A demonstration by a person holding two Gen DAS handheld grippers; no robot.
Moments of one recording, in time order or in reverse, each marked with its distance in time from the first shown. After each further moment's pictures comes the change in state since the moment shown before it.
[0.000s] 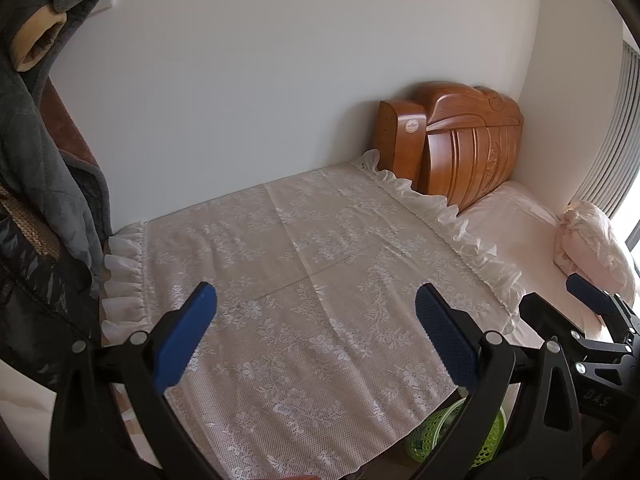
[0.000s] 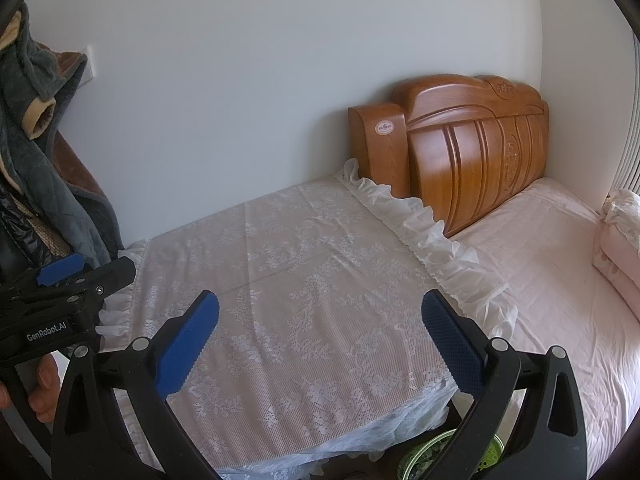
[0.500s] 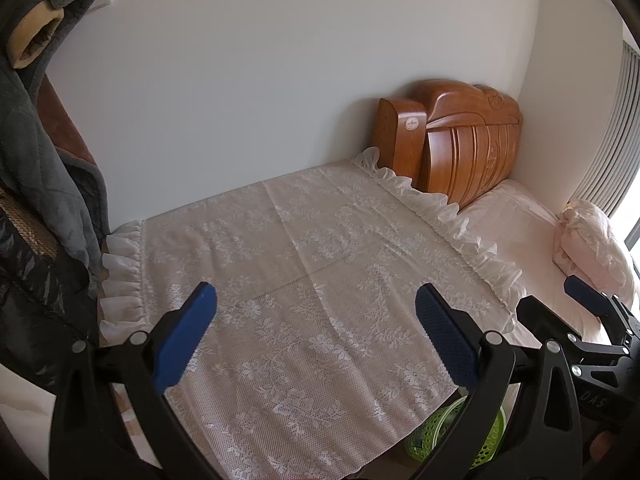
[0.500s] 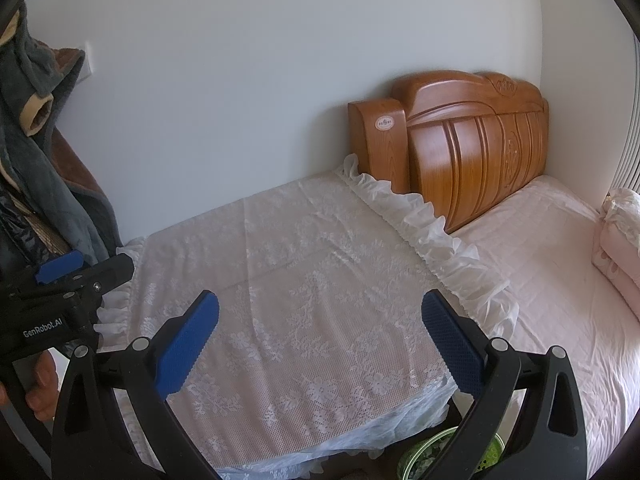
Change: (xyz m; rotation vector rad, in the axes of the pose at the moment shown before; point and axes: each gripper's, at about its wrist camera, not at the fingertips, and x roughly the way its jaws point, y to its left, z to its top) left arm 0.005 0.004 0.002 0.002 0.011 -0.008; right arm 0.005 0.002 -0.001 0.001 0.015 -0.005
